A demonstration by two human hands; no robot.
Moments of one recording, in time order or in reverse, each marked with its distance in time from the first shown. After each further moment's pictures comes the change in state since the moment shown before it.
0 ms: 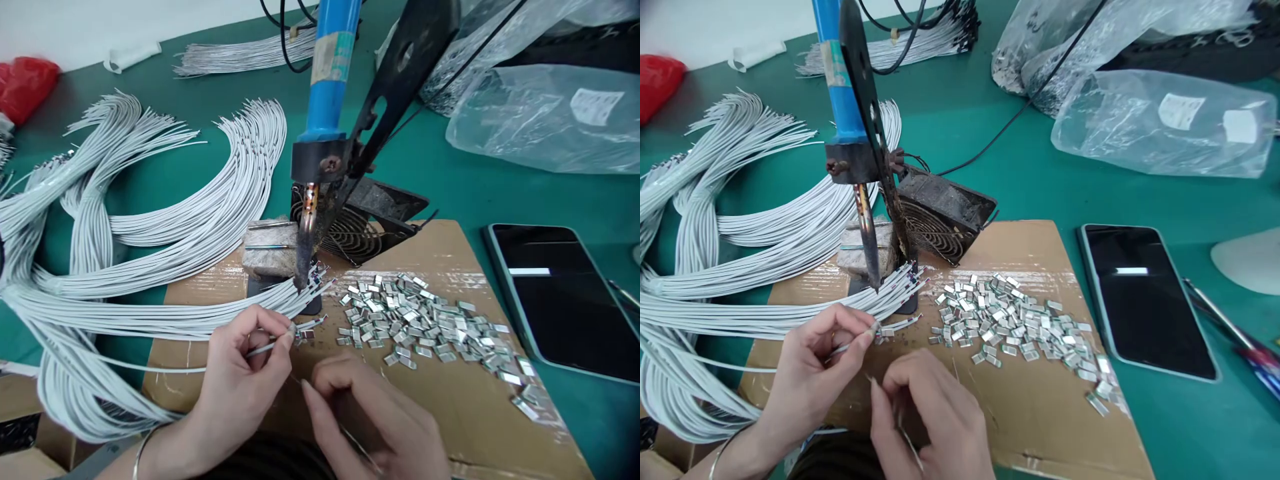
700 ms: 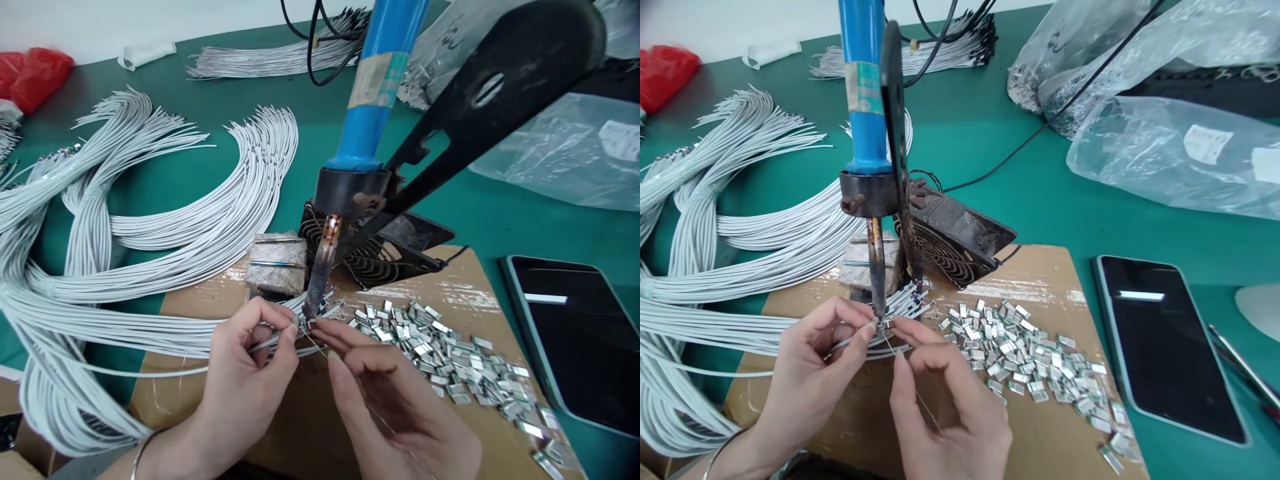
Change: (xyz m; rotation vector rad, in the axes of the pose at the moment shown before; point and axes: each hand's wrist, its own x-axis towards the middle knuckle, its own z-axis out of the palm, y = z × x) left_hand 0.016 -0.007 0.008 -0.028 0.108 0.035; right_hand 0.031 -0.004 0.020 0.230 0.336 0.195
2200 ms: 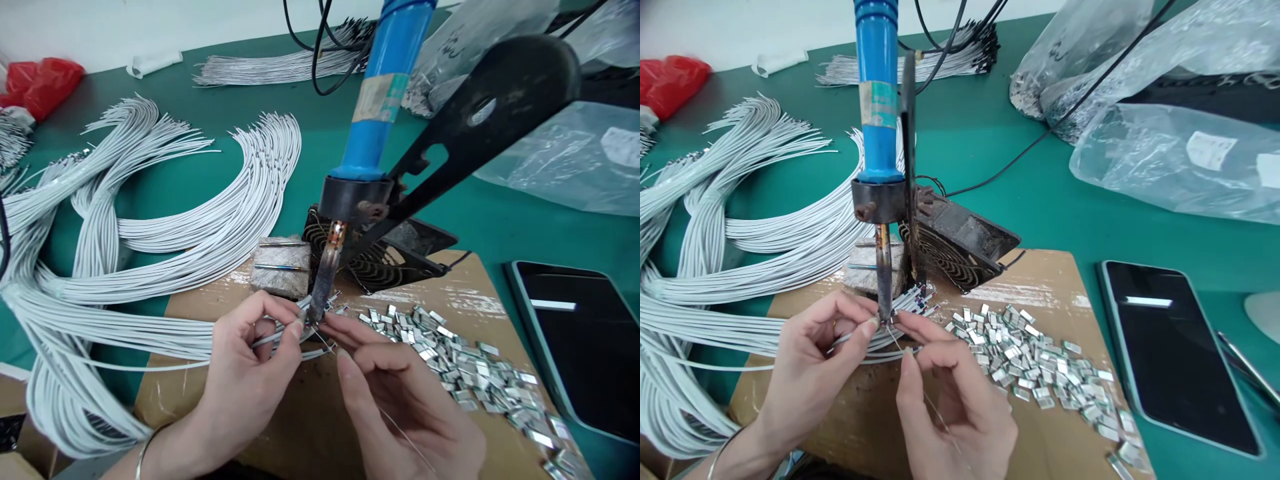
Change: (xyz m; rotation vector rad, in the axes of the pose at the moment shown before) left_hand 0.011 0.024 -0.002 0.025 -0.037 0.007; right_hand 0.014 0.013 -0.007 -0.016 -0.087 -0.206
